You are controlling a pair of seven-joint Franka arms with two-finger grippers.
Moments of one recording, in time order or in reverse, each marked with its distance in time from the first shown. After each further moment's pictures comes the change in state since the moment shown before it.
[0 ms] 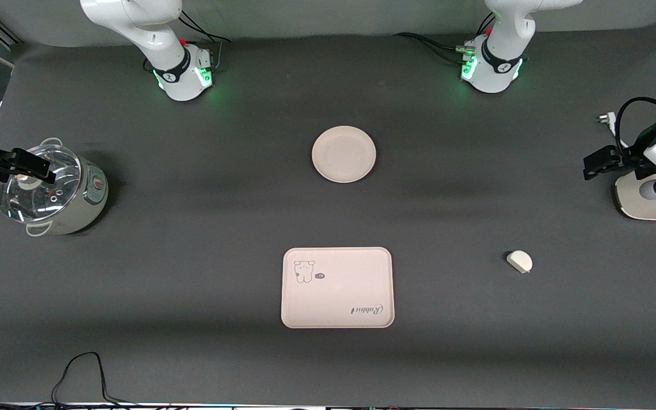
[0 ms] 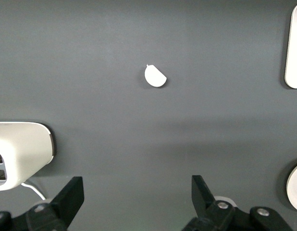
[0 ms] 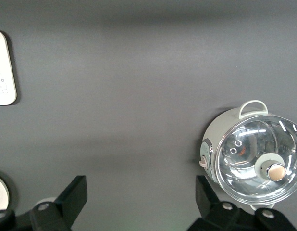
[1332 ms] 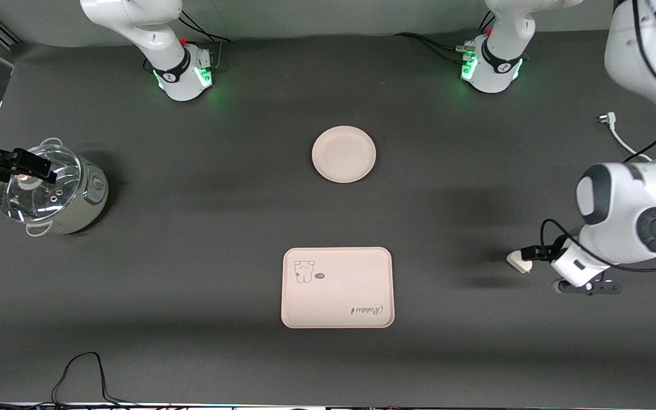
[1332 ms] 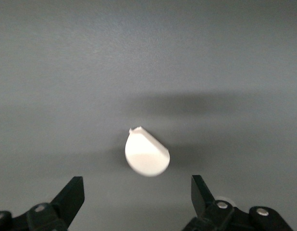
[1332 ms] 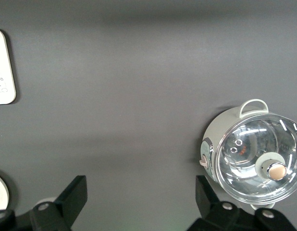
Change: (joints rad) left arm -0.005 0.532 -0.008 -0.015 0.001 0.545 -0.023; right arm 0.000 -0.001 0.000 -0.006 0.000 0.000 0.000
